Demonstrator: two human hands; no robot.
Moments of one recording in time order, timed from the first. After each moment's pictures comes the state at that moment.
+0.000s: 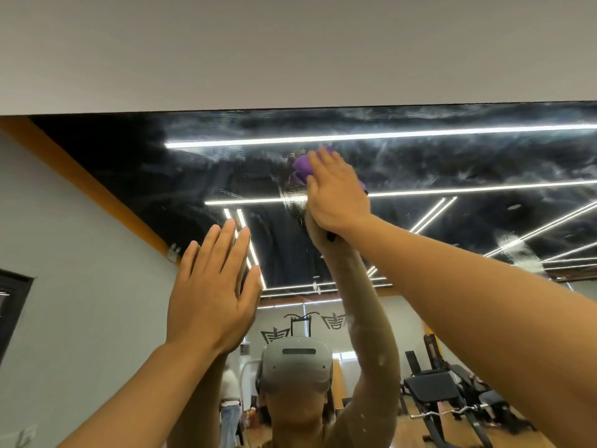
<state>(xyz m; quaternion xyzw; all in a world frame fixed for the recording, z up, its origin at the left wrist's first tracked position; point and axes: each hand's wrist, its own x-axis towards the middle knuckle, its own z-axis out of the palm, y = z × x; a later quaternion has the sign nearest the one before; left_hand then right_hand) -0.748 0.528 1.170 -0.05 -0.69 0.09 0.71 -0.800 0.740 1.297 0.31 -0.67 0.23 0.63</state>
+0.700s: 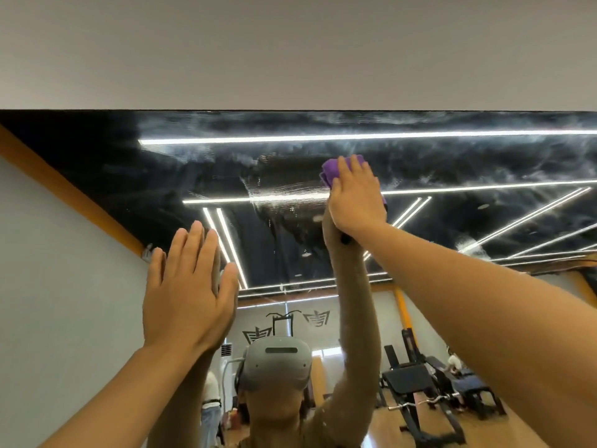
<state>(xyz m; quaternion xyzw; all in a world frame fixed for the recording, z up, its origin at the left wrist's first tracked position) -0.743 0.555 1.167 0.00 -0.69 0.06 0.72 -0.821 0.801 1.281 0.21 -0.69 0.29 0.63</state>
